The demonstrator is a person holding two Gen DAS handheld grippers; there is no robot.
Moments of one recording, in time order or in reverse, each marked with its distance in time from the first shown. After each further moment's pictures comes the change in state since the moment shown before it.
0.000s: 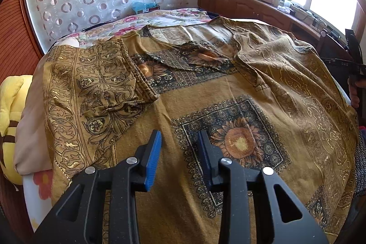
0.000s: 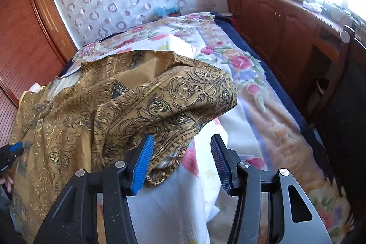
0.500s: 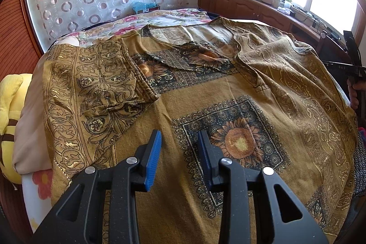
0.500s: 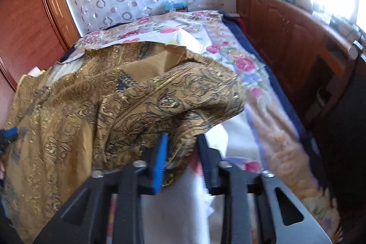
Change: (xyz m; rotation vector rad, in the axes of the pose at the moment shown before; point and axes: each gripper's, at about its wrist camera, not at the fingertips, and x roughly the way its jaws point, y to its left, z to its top) left arm 0.000 0.002 0.000 -0.004 0.000 -0.004; right arm 0.005 0.000 0.016 -0.096 0.020 -0.037
